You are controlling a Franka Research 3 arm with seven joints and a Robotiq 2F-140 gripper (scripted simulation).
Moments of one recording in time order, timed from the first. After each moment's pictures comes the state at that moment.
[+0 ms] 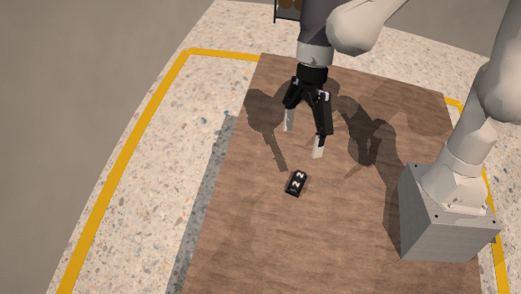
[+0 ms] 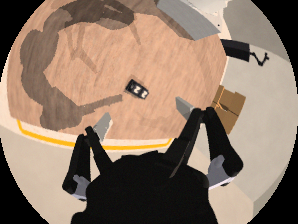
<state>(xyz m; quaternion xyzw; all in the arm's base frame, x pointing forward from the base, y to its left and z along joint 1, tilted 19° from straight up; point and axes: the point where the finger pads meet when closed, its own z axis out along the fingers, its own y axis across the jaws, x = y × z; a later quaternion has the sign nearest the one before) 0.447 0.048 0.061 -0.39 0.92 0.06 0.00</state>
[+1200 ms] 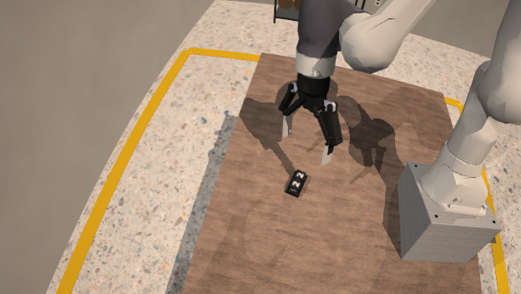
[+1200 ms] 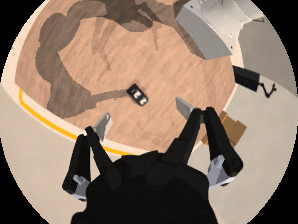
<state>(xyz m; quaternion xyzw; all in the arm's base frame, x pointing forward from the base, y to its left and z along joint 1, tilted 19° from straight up) 0.432 0.058 0.053 -0.49 0.87 0.00 -0.04</state>
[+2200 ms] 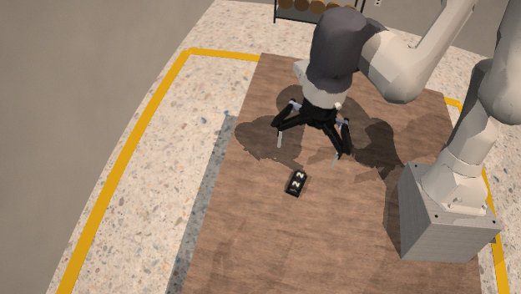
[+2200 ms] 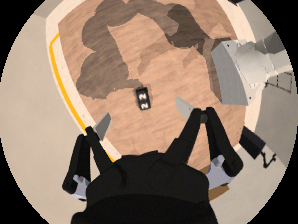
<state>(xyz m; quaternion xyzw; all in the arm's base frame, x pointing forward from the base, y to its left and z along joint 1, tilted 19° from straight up) 0.423 0.077 0.048 -0.68 0.71 -0.14 -0.08</state>
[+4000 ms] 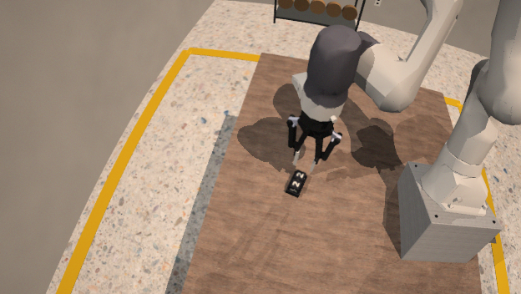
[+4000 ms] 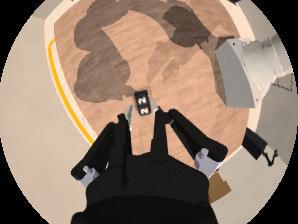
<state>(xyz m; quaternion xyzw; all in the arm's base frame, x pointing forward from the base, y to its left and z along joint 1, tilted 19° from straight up) 0.423 0.064 0.015 -0.68 0.71 -0.14 -0.09</state>
